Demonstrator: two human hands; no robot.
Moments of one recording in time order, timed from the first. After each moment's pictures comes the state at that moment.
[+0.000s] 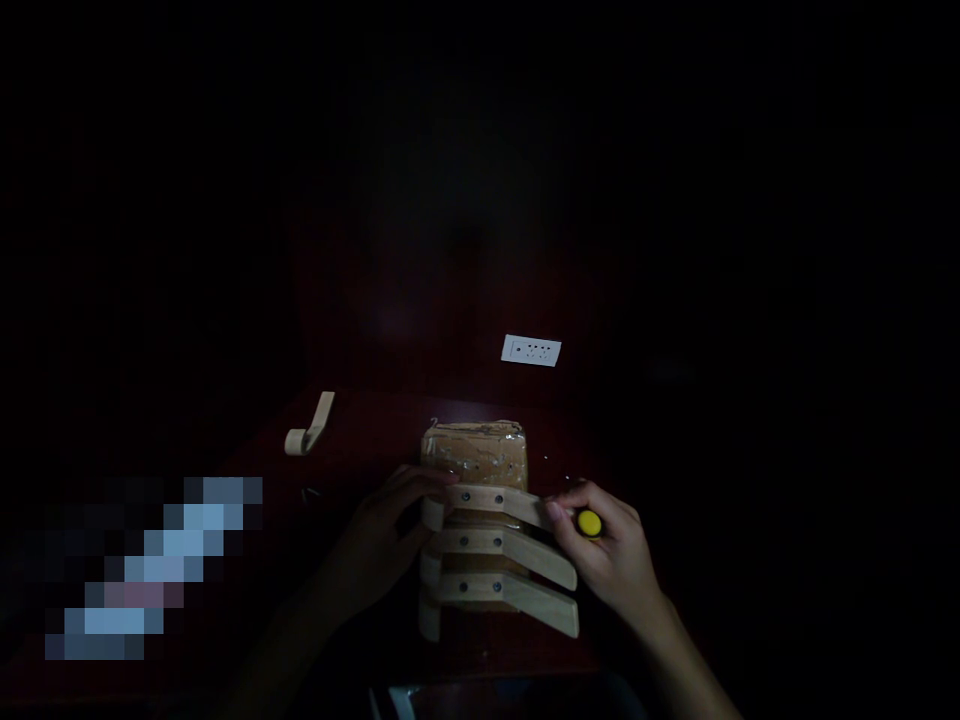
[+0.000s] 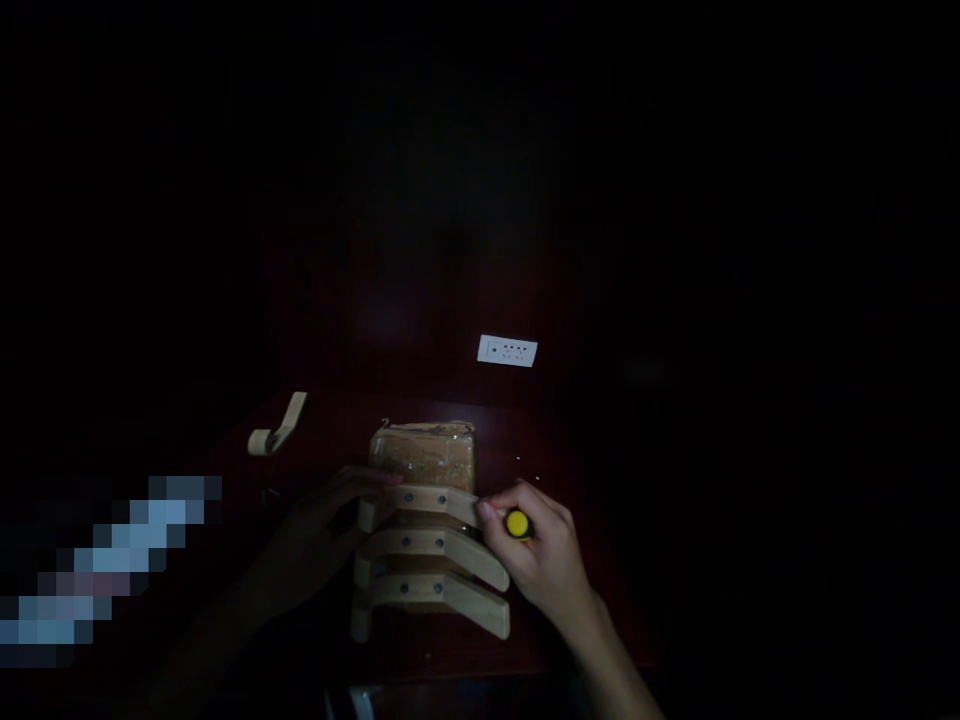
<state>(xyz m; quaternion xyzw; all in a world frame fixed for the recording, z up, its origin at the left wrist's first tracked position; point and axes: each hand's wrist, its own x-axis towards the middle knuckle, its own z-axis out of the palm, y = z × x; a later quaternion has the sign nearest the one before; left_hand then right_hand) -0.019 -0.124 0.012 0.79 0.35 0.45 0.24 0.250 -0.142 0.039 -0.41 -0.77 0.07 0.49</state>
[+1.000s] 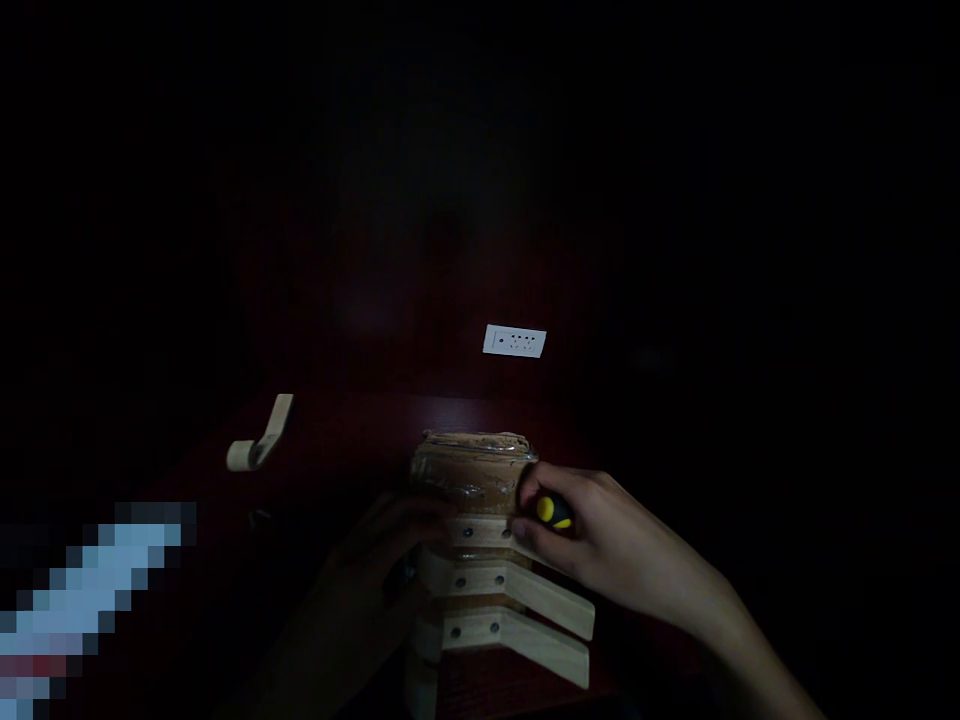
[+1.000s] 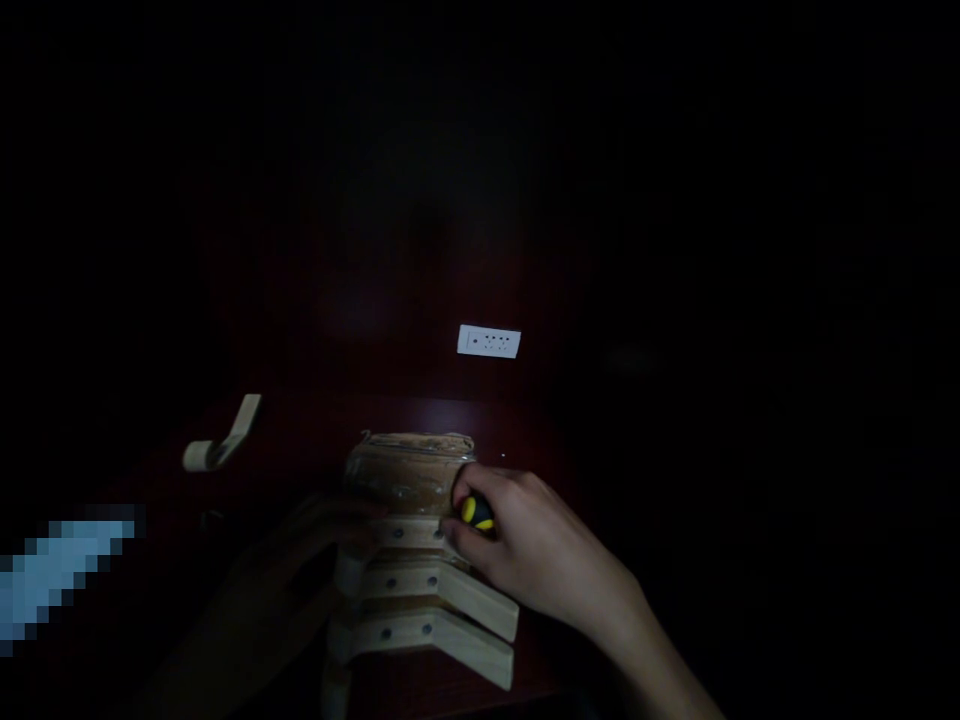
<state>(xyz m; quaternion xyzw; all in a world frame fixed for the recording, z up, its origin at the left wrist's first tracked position) -0.010 -0.132 0.005 0.81 0.36 0.43 0.18 0.236 -0.140 0.099 -0.49 -0.83 0.15 0.23</state>
